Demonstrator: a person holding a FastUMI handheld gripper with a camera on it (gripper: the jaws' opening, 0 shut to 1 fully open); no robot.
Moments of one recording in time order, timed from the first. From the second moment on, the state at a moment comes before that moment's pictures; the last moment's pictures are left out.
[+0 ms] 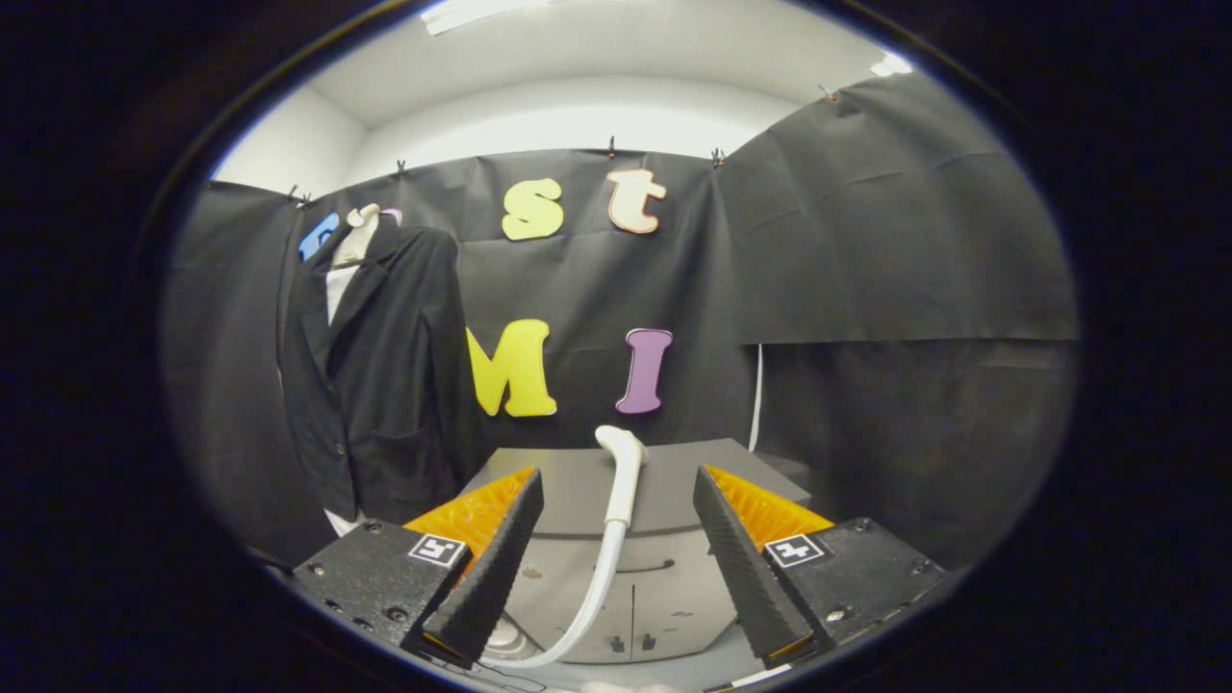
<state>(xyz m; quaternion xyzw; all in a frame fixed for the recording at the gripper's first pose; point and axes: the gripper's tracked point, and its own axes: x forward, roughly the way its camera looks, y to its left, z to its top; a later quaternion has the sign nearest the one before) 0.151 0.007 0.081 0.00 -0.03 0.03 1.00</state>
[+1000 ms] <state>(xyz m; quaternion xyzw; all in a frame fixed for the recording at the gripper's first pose) 0.406 0.010 -0.007 -0.01 0.14 0.05 0.99</state>
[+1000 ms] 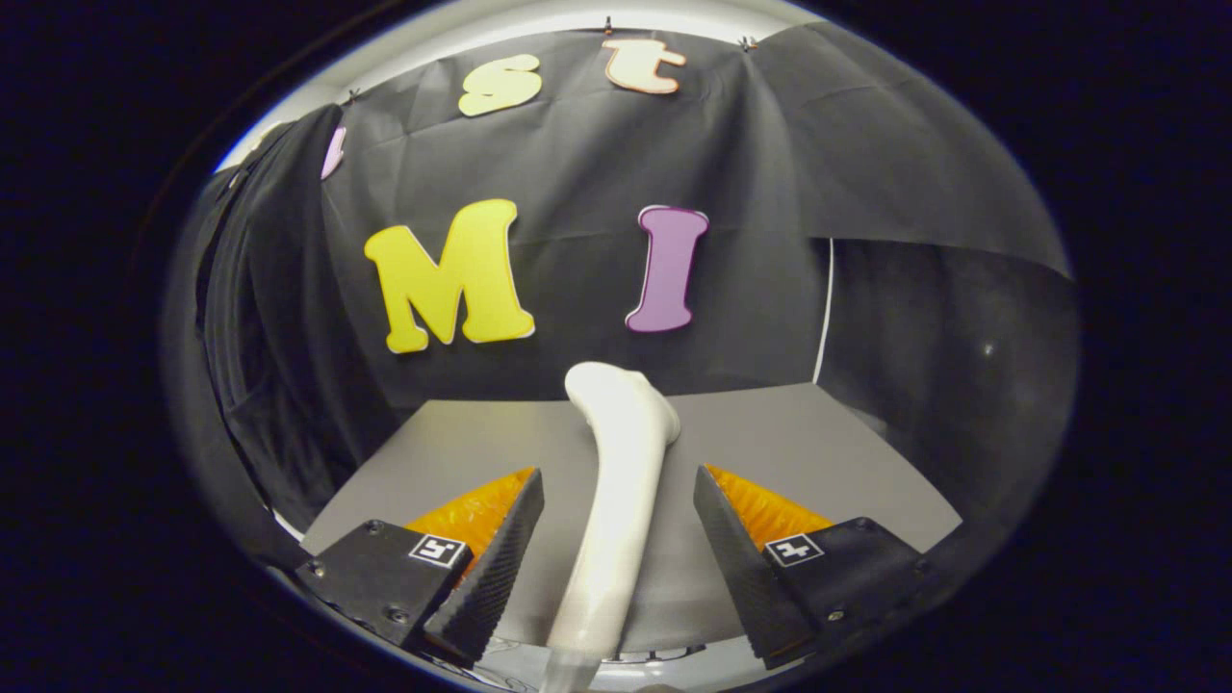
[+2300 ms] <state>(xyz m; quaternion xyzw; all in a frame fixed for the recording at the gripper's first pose) 0.420 0.013 -0.041 0.07 0.29 0.08 0.95</state>
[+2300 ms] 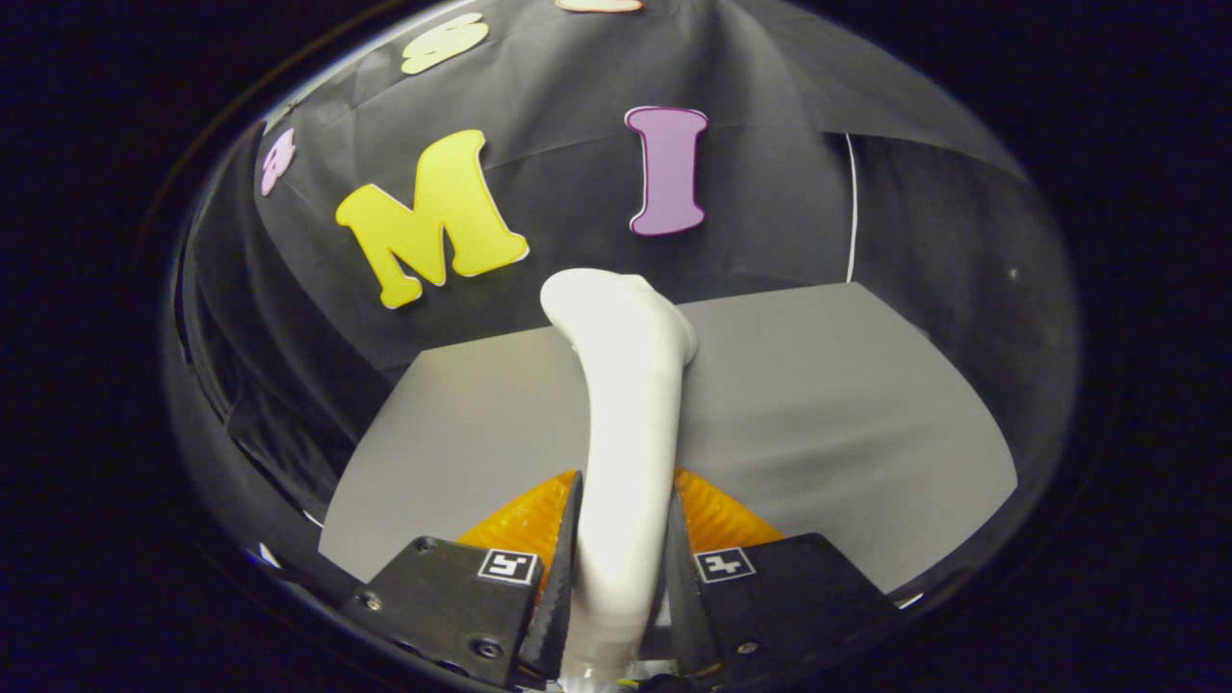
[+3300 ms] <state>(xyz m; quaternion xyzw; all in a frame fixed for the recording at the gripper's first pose) 0.300 0.088 0.154 0.08 0.04 0.12 0.99</state>
